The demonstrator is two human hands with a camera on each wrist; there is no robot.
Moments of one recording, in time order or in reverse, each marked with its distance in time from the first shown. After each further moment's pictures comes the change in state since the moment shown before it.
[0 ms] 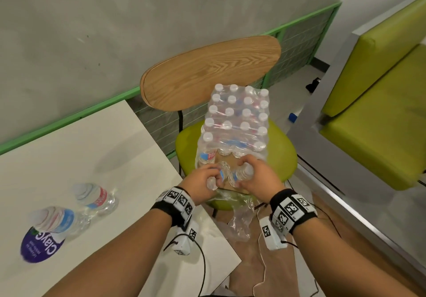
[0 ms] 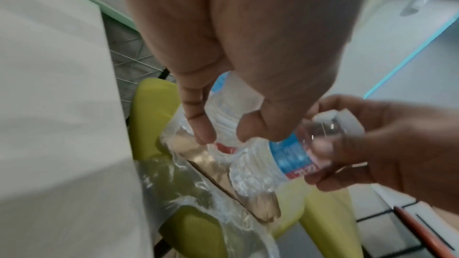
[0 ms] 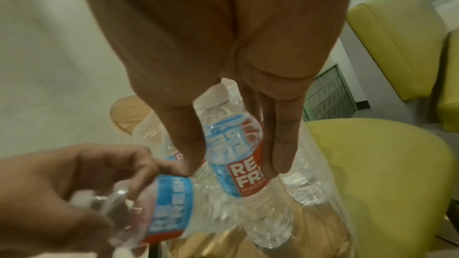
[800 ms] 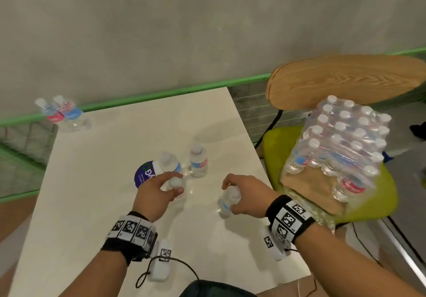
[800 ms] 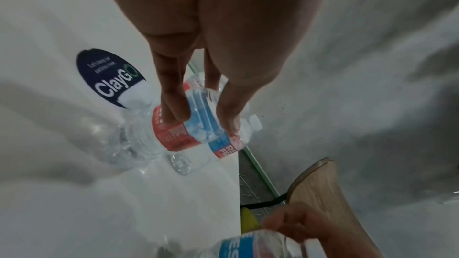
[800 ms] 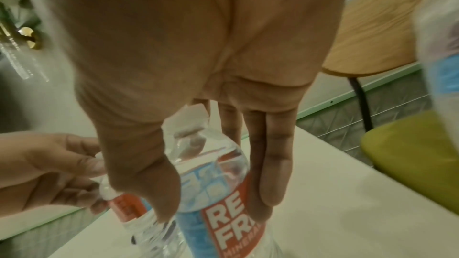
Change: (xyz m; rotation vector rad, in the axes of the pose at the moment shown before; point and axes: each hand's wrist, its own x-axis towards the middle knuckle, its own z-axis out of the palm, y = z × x) left_hand -0.291 -0.136 -0.085 -0.431 0.758 -0.585; right_hand -0.049 -0.205 0.136 -0.279 -0.593 -0.446
